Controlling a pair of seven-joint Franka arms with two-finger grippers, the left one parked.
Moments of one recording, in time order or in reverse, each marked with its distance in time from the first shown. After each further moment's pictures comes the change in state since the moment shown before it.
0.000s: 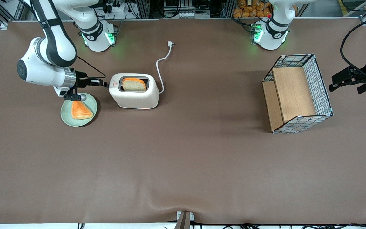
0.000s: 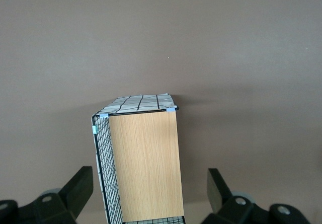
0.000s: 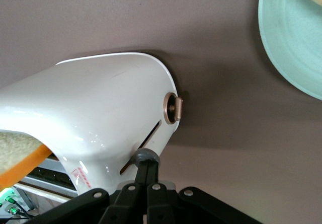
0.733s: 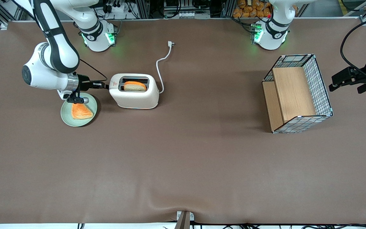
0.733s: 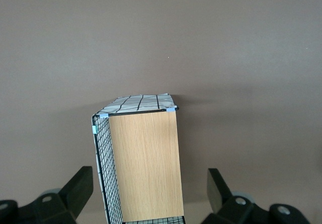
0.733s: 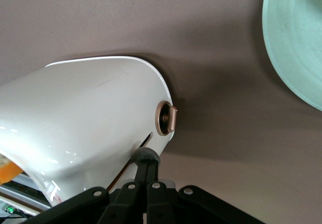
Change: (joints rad) arm 0.000 0.065 -0.003 -0.001 0.040 0.041 -0.068
